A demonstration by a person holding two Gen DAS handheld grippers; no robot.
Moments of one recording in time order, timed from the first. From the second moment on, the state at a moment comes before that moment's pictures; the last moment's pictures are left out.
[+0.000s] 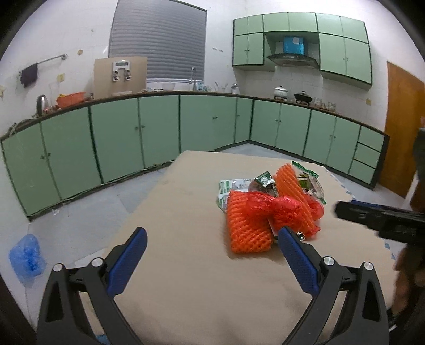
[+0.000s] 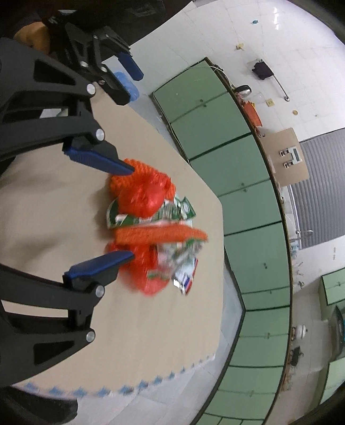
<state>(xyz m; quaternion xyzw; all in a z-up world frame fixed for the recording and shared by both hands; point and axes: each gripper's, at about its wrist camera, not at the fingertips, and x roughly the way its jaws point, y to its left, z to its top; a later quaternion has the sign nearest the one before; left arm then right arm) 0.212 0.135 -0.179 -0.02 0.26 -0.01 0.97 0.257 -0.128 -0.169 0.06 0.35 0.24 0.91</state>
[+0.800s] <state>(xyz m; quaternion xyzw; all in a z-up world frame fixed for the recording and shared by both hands) 0.242 0.126 -0.202 -0.02 0.27 -0.04 0.96 0.276 -0.135 -0.173 0.07 0.33 0.22 0.91</state>
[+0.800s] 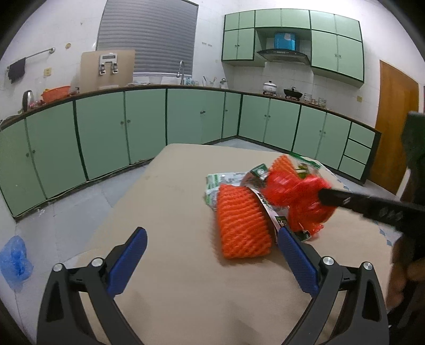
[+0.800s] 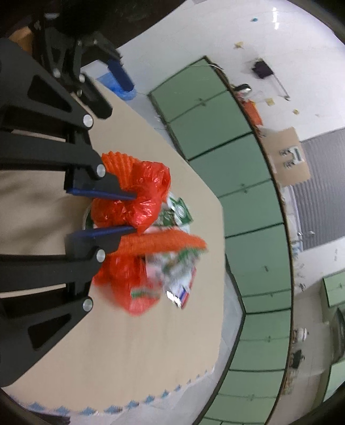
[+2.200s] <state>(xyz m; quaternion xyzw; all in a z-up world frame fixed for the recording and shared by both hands) 0.254 0.100 -0.221 -0.04 0.35 -0.11 0.93 0.240 -0.235 -0.164 0.10 0.31 0.15 0.93</state>
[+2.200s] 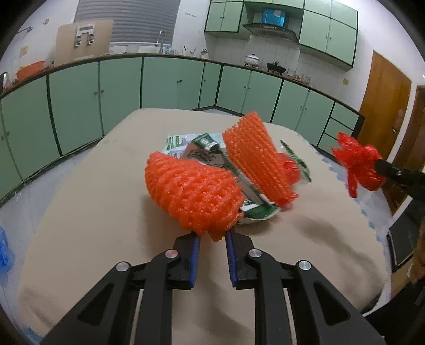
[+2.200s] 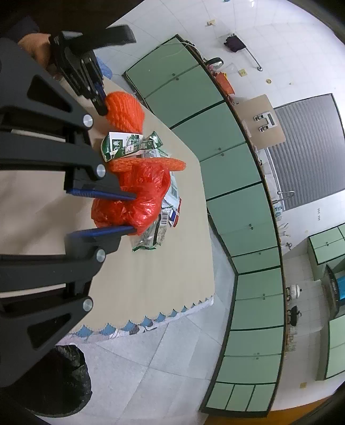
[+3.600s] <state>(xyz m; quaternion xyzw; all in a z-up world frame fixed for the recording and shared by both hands) 0.206 -0.284 -0.214 0.09 0.36 -0.46 0.81 0.074 -0.537 -0.223 0.21 0.35 -0.15 0.90</state>
